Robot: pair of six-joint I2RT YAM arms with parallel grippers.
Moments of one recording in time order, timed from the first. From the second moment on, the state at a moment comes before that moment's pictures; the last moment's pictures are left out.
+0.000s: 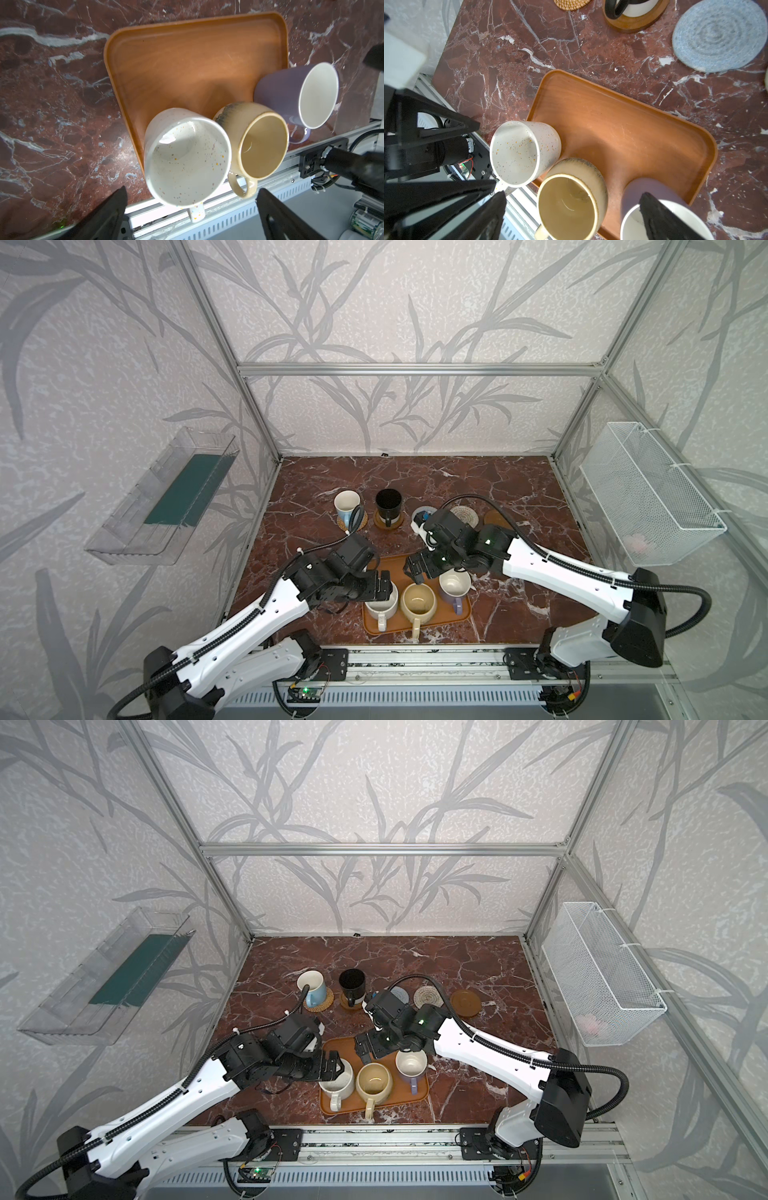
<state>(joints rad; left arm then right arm) -0.81 0.96 0.86 -1.04 0.09 -0.79 0.98 1.46 1.25 -0.76 -0.09 0.50</state>
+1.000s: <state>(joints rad) -1.13 1.03 0.73 -1.01 -0.09 -1.07 0.98 1.34 1.09 -0.68 -0.14 0.62</state>
